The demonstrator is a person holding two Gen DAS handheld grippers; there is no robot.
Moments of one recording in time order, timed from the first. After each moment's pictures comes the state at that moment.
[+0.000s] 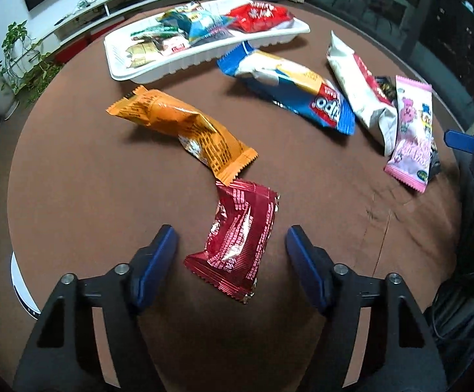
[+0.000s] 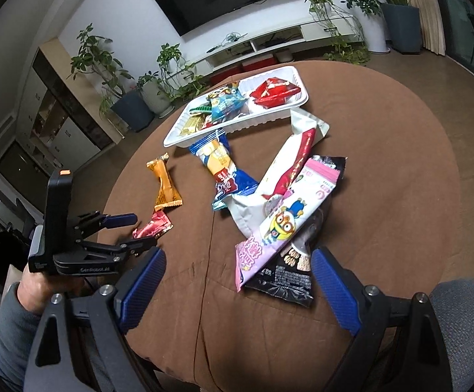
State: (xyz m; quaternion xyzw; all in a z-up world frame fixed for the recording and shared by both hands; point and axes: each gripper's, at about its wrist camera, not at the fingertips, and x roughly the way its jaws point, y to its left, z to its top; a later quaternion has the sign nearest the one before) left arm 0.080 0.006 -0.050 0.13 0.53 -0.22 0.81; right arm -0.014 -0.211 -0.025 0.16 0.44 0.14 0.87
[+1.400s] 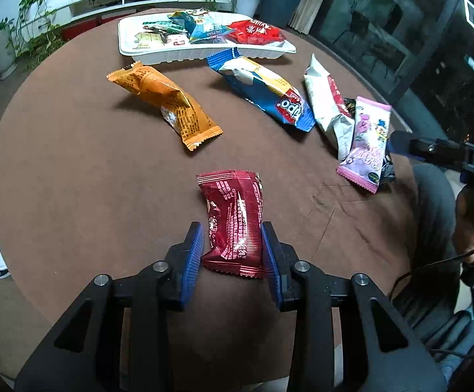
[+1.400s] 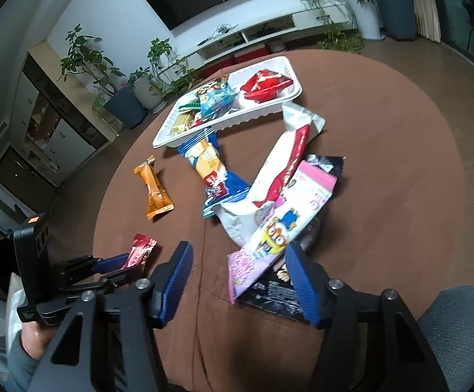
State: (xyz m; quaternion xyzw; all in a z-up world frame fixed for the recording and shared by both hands) left arm 0.028 0.020 -0.040 0.01 0.51 -0.24 0.83; right arm 0.019 -0.218 -0.030 0.18 0.46 0.14 0.86
